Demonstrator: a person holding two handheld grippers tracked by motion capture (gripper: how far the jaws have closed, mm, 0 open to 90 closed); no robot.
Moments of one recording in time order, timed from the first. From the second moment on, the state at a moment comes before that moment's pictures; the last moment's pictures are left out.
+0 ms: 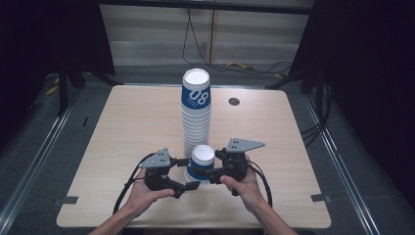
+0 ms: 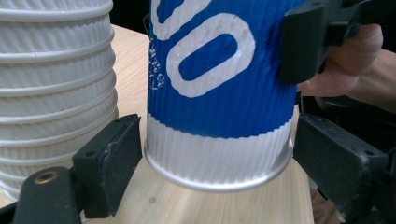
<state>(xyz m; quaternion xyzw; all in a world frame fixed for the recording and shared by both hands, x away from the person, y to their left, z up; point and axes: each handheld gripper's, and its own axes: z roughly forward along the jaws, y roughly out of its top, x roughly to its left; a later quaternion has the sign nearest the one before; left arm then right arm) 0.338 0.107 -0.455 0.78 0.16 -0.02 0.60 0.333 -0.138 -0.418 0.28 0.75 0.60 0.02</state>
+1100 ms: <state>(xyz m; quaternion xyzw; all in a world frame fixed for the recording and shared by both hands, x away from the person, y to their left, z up) 0.337 0.099 -0.459 0.81 0.14 -0.02 0.57 0.327 -0.124 -0.427 0.26 0.77 0.58 0.01</state>
